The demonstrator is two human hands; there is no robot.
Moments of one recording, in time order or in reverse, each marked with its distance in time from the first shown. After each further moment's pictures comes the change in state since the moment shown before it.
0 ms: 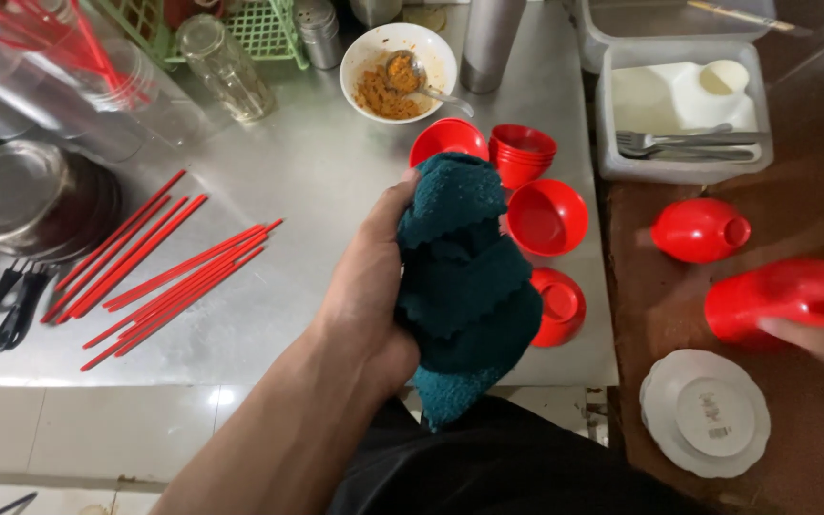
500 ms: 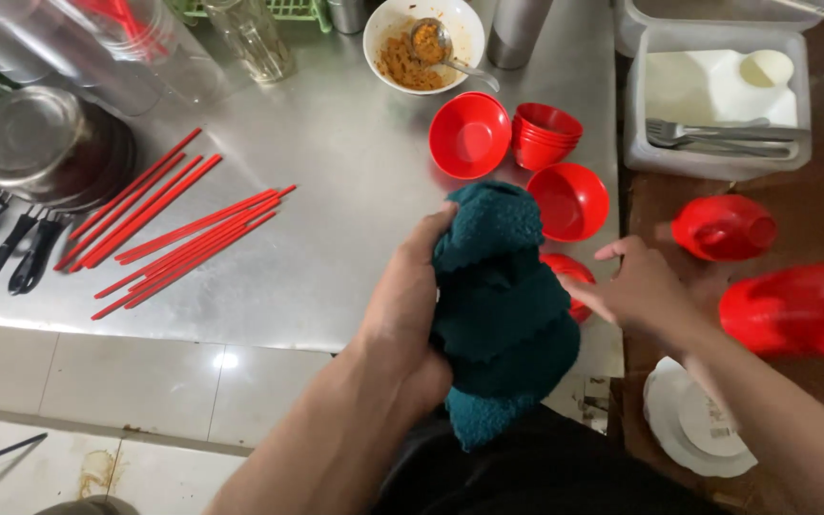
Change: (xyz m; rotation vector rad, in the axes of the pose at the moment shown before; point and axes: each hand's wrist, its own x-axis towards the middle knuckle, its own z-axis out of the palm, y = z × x) left_hand -0.003 -0.043 -0.024 -0.195 0.134 -0.089; right_hand 0.010 -0.203 0.131 -0.025 -0.155 0.014
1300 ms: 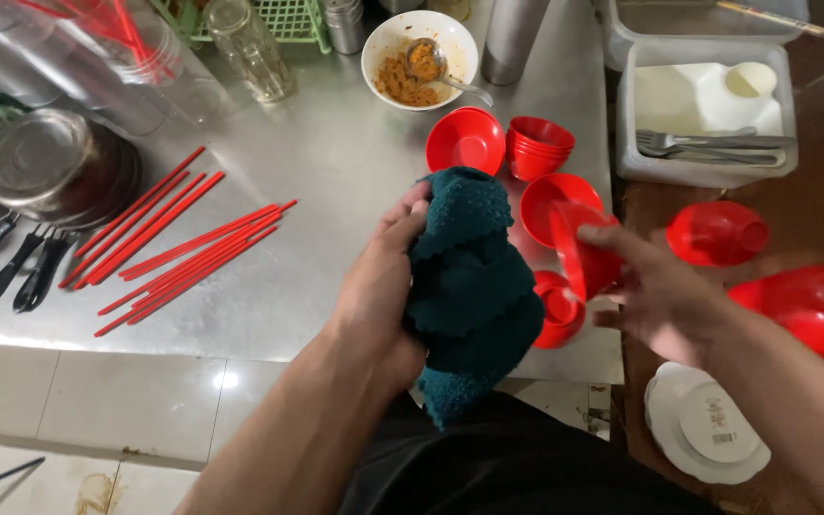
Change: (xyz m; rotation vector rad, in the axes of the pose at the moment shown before) left_hand -0.004 0.023 0.016 0.177 0.250 0.215; right_hand -0.050 -0.047 -0.046 0.793 -0.331 -0.004
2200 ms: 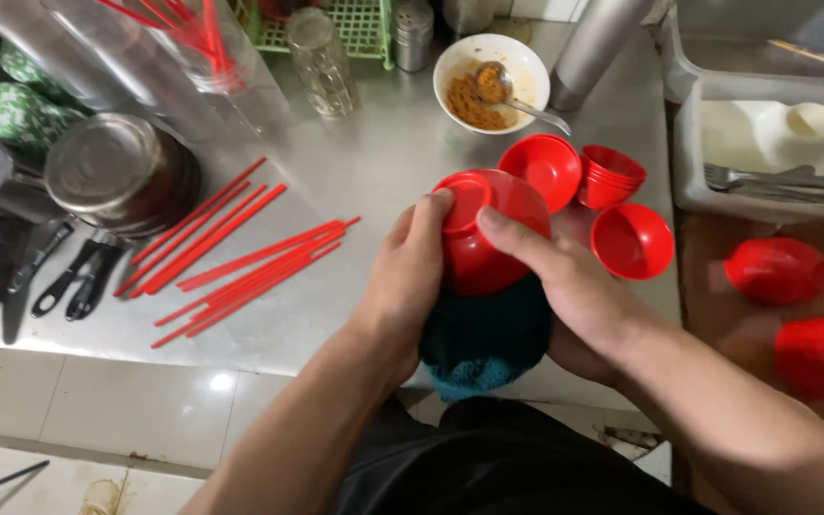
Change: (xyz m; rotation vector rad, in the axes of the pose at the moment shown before) left_hand 0.011 0.068 -0.053 0.407 -0.002 0.226; right_hand -0.018 -0.086 0.171 0.314 -0.290 -0.471
